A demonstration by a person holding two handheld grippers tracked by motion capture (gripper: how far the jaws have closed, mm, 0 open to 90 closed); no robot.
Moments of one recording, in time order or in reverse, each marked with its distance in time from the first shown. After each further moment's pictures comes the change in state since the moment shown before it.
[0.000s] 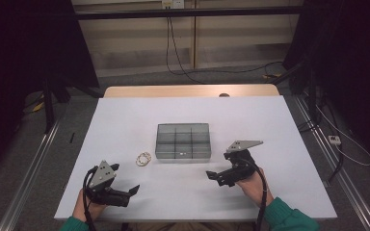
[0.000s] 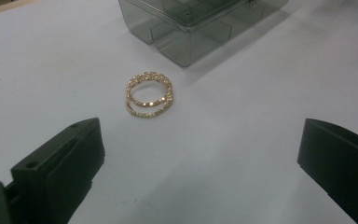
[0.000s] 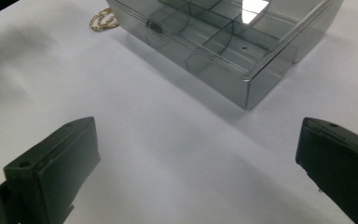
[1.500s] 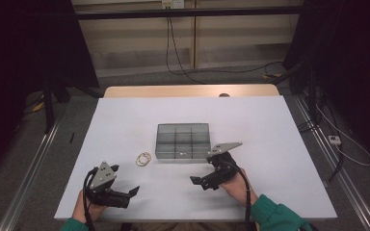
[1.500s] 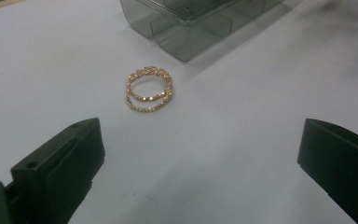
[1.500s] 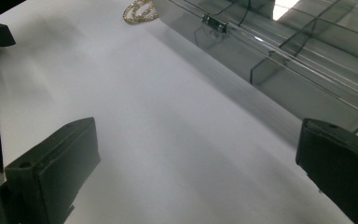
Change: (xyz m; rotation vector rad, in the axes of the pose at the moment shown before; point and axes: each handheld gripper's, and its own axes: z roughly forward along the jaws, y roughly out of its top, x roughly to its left) left arm -0.002 -0.002 -0.001 0.014 0.008 0.000; right arm 0.022 0.007 0.040 0.029 0.099 -0.036
